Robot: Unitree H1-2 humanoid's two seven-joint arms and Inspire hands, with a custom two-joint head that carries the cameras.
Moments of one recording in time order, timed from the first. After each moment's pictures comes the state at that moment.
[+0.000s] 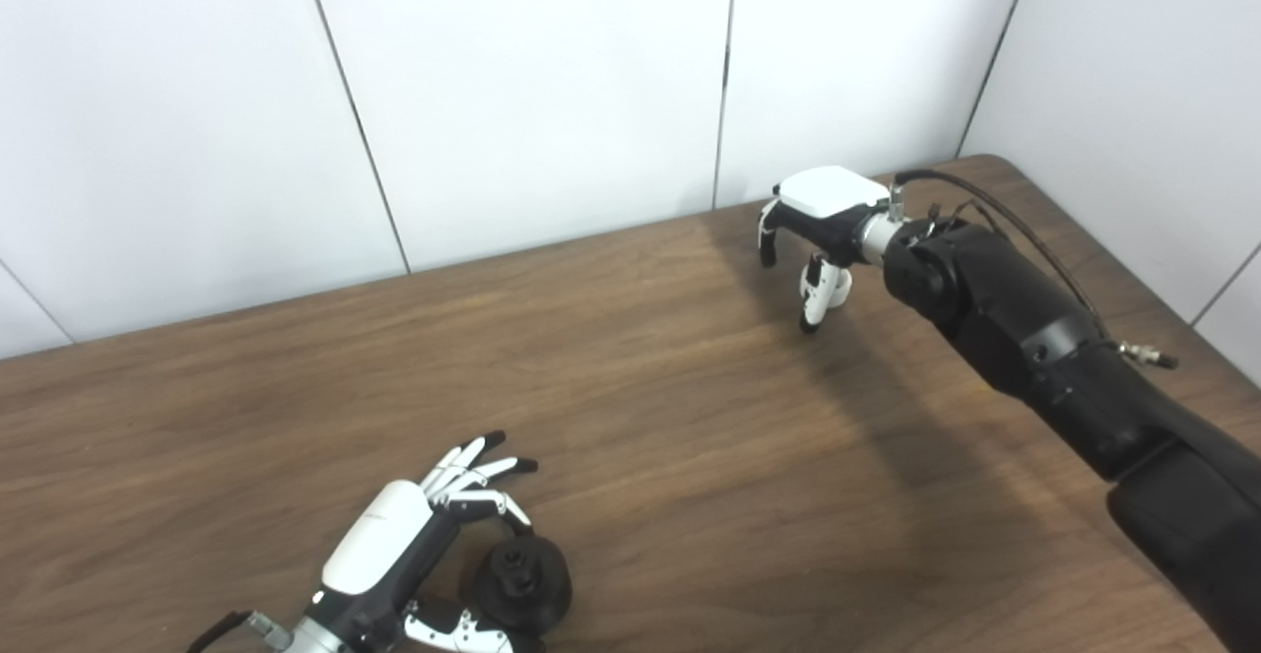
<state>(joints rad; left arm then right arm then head) -0.17 0.35 -0.39 0.11 0.51 -0.46 -0.13 -0.68 -0.65 0.38 0.43 -0.83 0.04 0.32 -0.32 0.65</state>
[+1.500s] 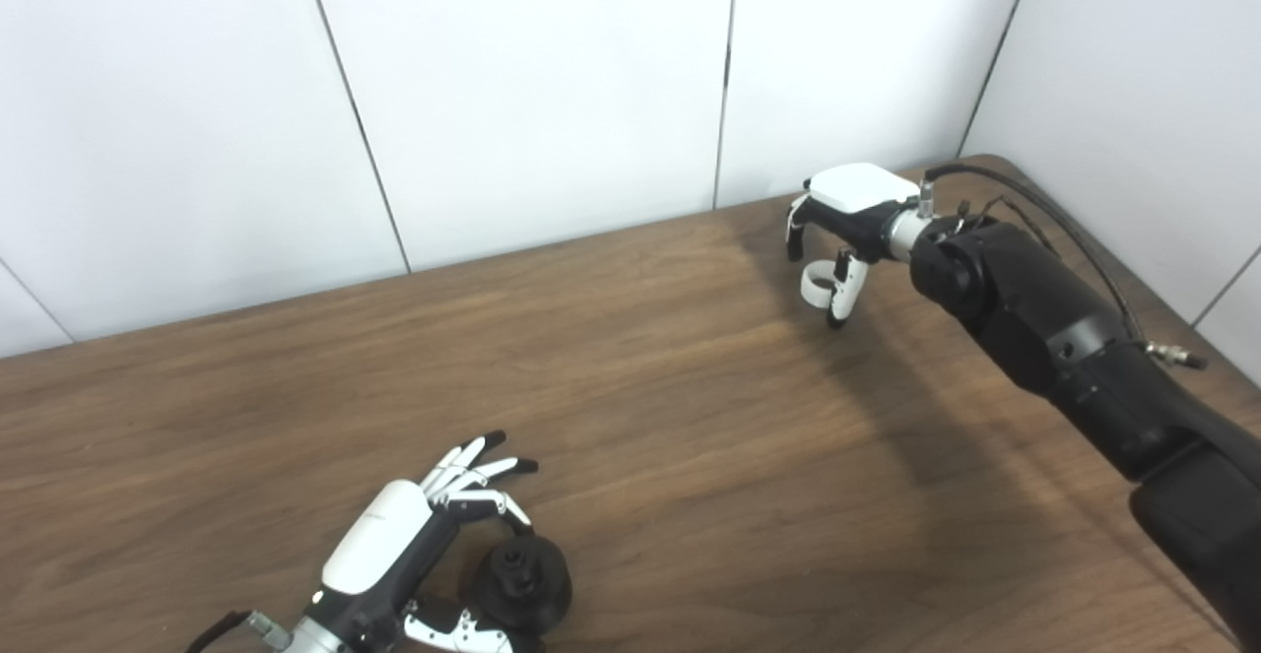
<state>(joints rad) -0.17 0.36 -0.40 0.11 0.50 -0.46 -0.13 -0.67 -0.69 0.35 0.43 -0.82 0.05 0.33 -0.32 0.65</state>
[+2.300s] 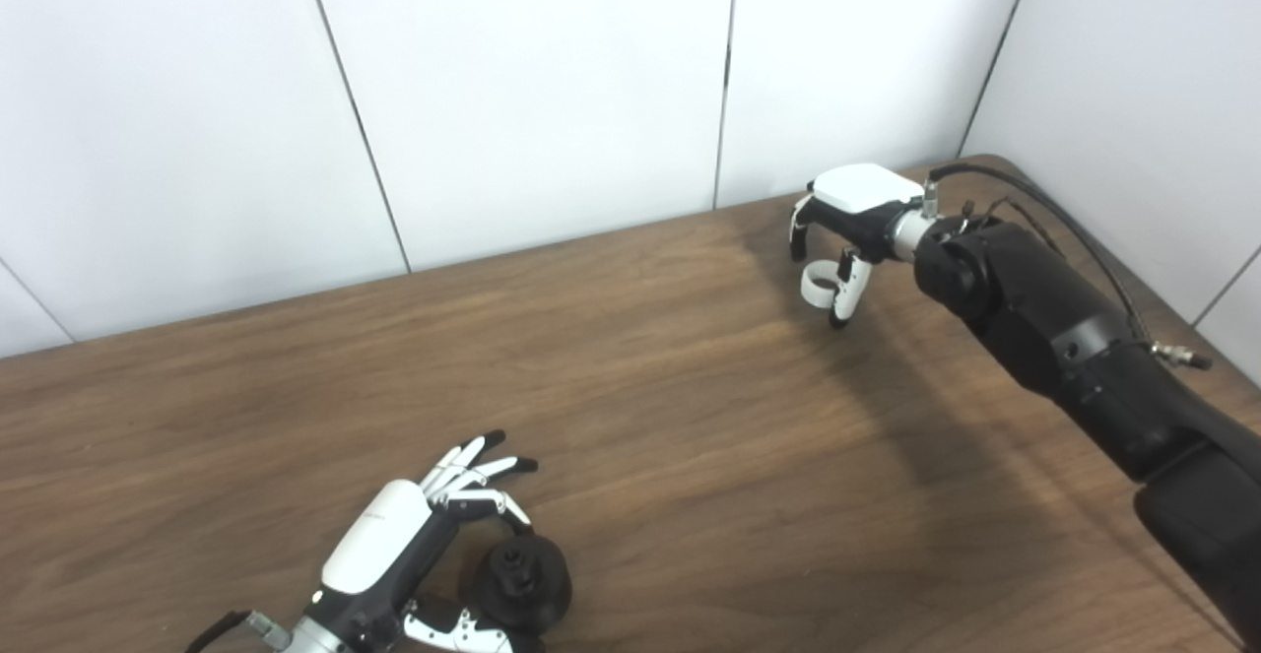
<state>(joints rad) -0.17 0.36 -0.40 0.11 0.50 -0.46 -0.13 -0.66 -0.70 0.35 0.43 -0.82 0.05 0.33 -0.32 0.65</state>
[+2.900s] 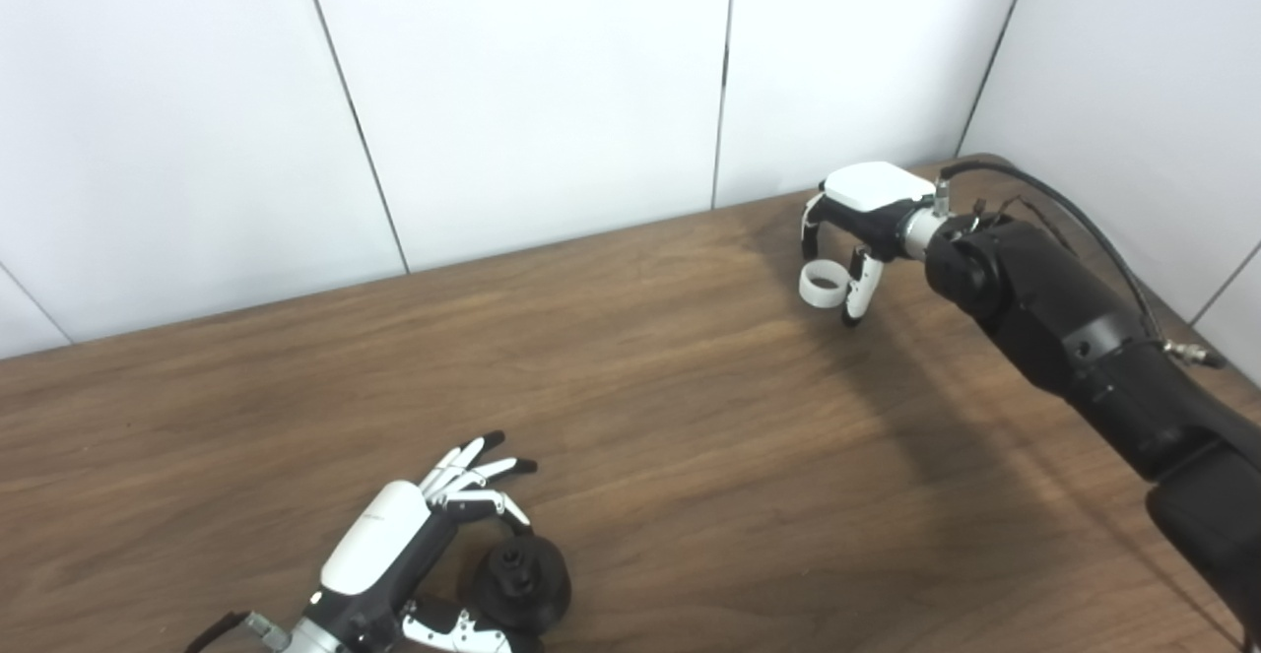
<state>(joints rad) -0.17 0.36 -0.40 0.11 0.49 -0.46 -0.13 -0.66 -0.71 0.35 0.43 -0.81 0.05 0.33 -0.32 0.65</state>
